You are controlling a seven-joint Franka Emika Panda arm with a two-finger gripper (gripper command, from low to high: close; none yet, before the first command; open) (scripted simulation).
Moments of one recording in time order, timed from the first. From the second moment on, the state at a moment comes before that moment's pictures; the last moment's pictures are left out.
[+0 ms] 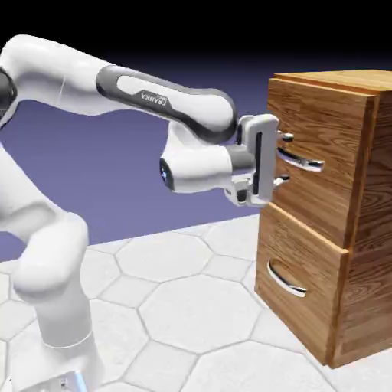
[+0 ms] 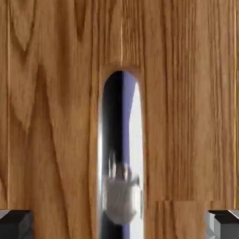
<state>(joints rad) -0.34 -0.47 0.24 -2.45 2.85 2.70 -0.41</state>
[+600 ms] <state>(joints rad) -0.13 -1.09 0.07 -2.84 2.66 2.93 -0.25</state>
